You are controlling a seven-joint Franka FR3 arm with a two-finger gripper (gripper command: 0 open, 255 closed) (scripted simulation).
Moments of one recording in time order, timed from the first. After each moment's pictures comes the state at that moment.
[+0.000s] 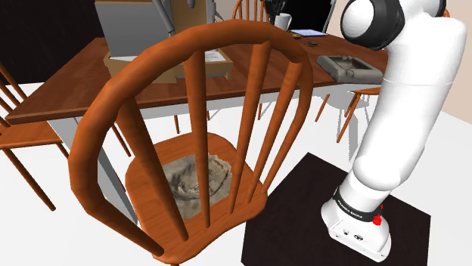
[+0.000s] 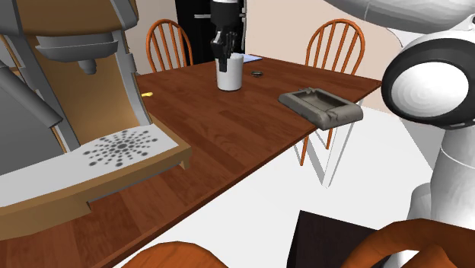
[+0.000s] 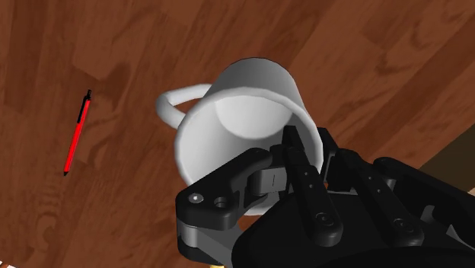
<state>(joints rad) -0.13 0.22 -0.32 -1.08 0.03 1.39 -0.41</state>
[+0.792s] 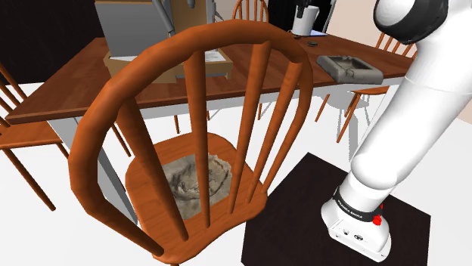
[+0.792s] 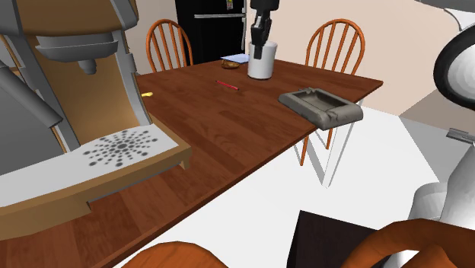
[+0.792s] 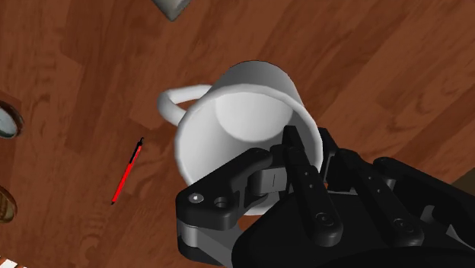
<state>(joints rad) -0.18 0.03 -0.37 -1.23 -0.01 1.37 -0.53</state>
